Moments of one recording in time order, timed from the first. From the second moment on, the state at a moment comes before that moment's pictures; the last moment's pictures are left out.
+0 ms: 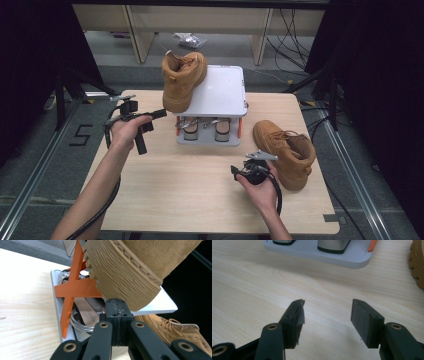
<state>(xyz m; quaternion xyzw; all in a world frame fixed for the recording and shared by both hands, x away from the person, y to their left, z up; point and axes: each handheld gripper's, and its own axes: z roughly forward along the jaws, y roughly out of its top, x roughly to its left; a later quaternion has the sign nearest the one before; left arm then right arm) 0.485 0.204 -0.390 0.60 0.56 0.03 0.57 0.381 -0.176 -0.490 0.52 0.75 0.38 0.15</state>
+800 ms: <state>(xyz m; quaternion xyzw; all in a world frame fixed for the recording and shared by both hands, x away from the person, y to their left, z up) 0.486 0.187 -0.369 0.62 0.54 0.04 0.57 0.380 -0.176 -0.489 0.52 0.75 0.38 0.16</state>
